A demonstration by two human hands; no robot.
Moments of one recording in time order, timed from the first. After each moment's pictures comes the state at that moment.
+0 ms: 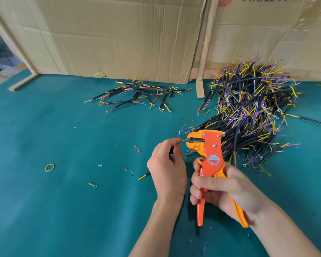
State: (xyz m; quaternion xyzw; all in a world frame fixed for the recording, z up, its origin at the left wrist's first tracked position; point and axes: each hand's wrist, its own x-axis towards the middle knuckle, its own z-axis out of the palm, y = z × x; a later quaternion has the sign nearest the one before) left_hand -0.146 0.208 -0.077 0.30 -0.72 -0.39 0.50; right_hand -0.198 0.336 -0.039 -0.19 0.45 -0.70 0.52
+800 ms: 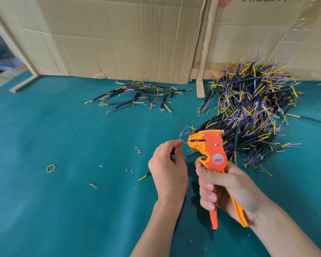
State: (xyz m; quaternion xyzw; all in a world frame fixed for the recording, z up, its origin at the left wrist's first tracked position) left_hand -0.144 0.209 -0.076 0.30 -0.72 -0.38 0.49; right_hand -0.196 0.335 -0.038 -0.17 0.46 -0.70 0.51
